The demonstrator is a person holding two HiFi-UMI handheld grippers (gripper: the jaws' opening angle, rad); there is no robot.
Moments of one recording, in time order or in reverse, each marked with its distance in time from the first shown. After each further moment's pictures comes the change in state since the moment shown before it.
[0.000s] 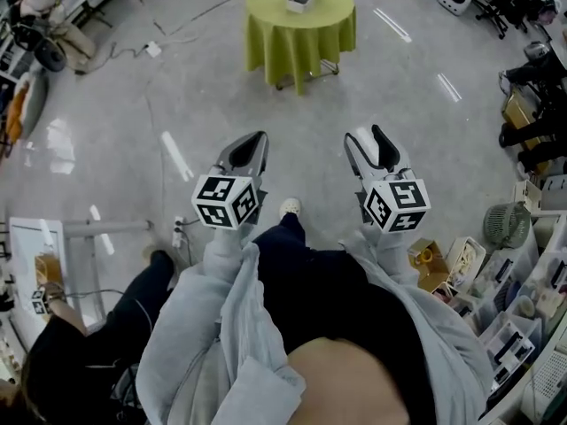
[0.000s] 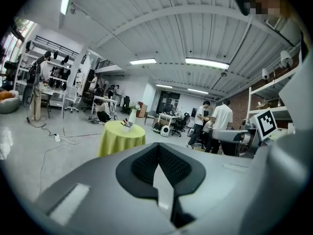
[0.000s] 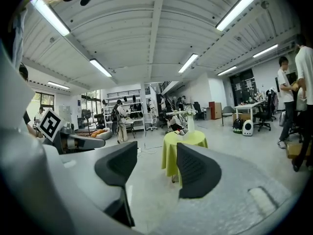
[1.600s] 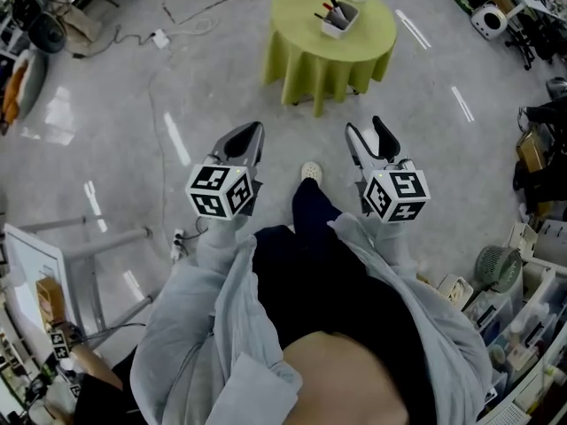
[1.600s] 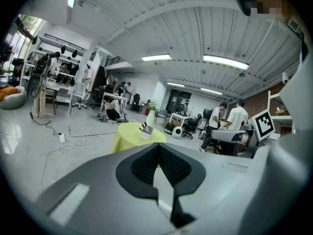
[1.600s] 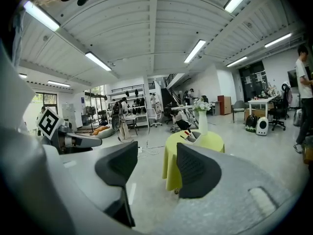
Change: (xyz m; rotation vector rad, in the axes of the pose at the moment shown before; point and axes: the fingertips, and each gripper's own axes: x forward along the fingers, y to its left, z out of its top) left arm 0.140 0.182 0.062 -0.059 0.019 0.084; right arm 0.250 -0.043 0.040 -0.010 0.062 0.074
